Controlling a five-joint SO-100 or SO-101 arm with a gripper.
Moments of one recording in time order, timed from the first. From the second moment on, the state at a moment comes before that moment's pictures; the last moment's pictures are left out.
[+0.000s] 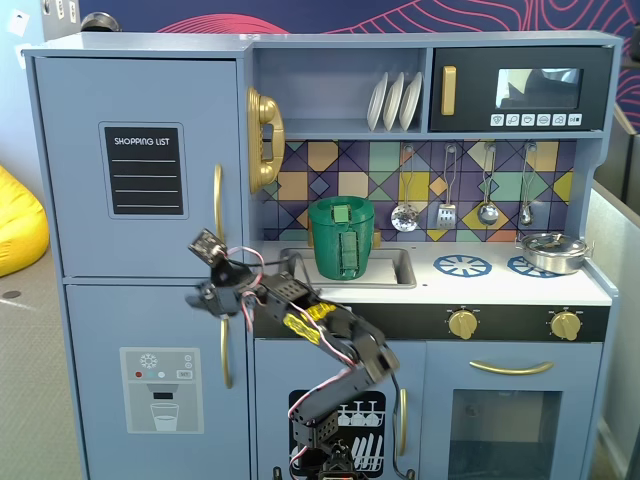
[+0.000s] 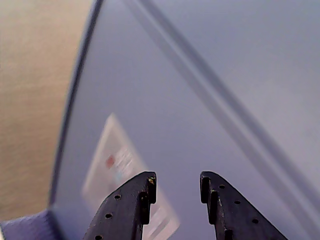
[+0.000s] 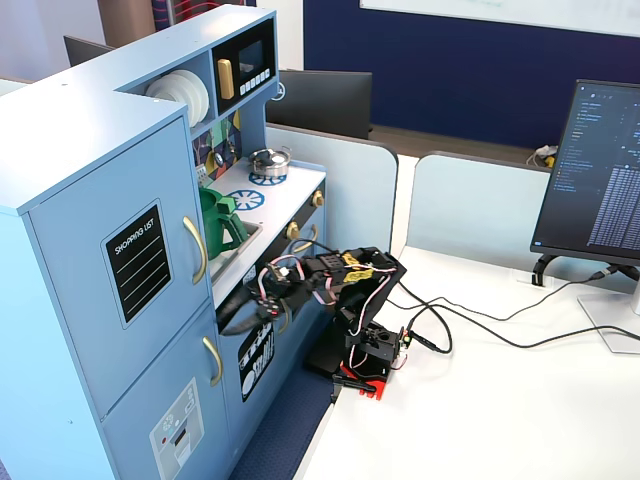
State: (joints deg) arm -51.3 138.8 124.4 27.1 -115.9
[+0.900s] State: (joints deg) arm -1.8 181.1 171.8 76.7 -88.8
